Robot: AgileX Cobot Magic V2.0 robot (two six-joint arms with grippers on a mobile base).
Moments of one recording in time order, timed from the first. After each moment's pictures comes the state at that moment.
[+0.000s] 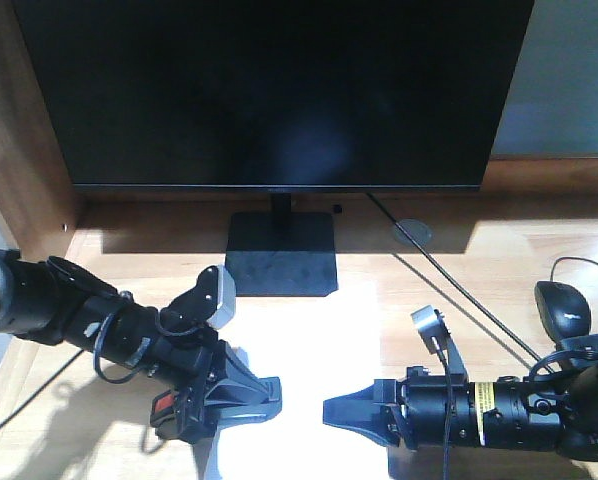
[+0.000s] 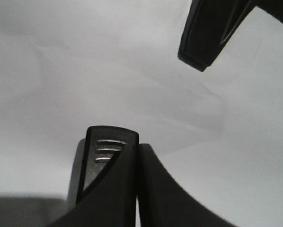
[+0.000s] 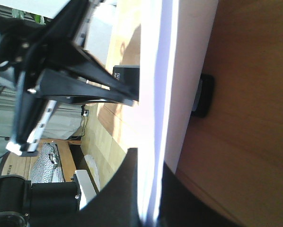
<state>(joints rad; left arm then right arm) -0.29 1.92 -0.92 -1.27 0.94 1.99 0.18 1.93 -0.47 -1.25 -1.15 1.49</state>
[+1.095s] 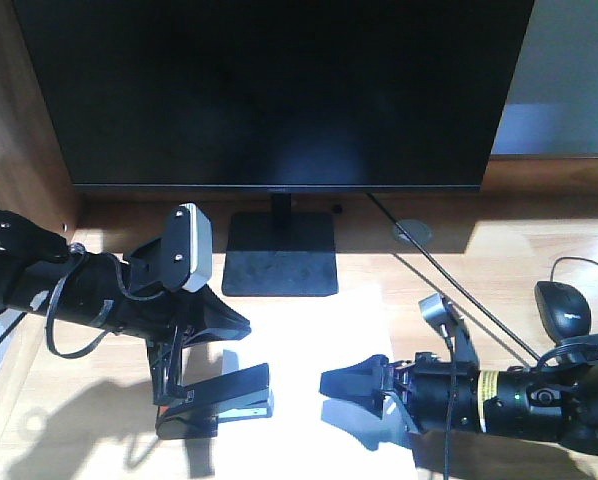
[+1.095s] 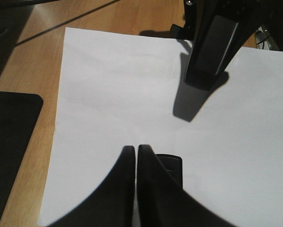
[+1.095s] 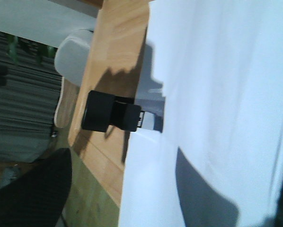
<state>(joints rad) -0.29 1.62 -0.91 -1.20 0.81 1.99 0.18 1.86 -0.47 -1.17 -1.00 1.45</state>
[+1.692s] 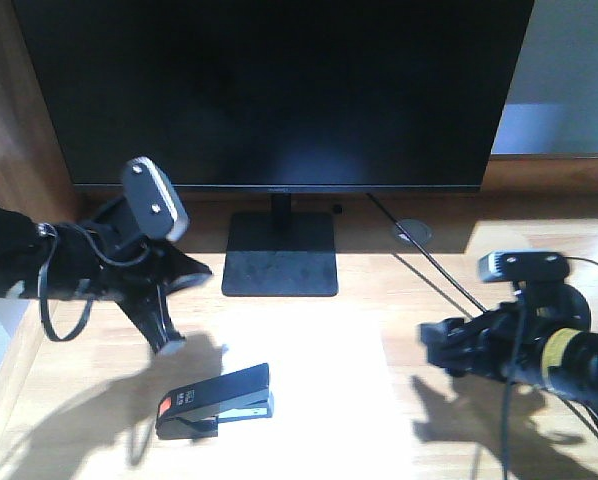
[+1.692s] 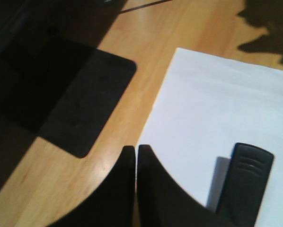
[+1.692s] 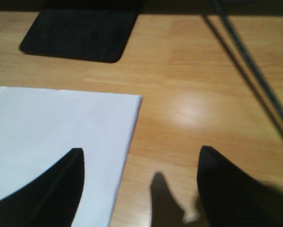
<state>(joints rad) -0.29 1.49 -0.91 -1.03 0.49 1.59 0.18 1.37 -0.47 -1.17 -0.22 1.27</state>
